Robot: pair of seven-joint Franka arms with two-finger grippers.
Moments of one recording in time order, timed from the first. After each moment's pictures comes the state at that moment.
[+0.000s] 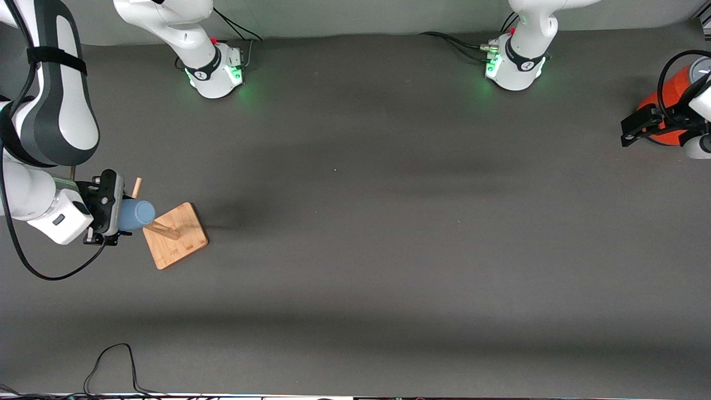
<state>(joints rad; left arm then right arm) 0.13 -0.01 -0.17 -1.52 0.06 1.46 0.01 0.04 0.24 -0.08 -1.67 0.07 1.79 -1.62</state>
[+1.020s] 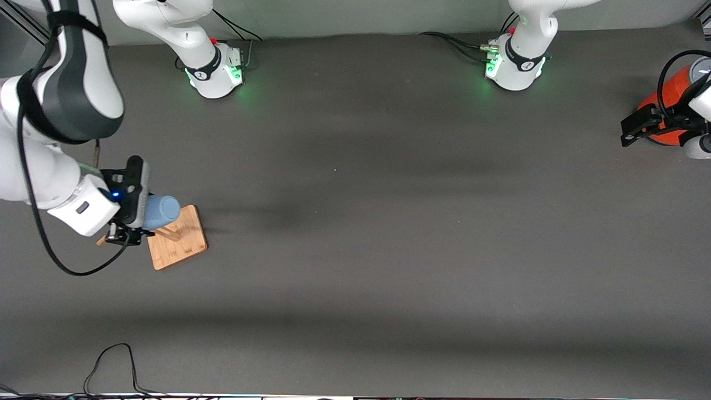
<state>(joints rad) 0.13 -0.01 -0.17 -1.52 0.06 1.46 0.01 0.21 0.24 -0.07 -1.53 0.08 1.74 -1.48</state>
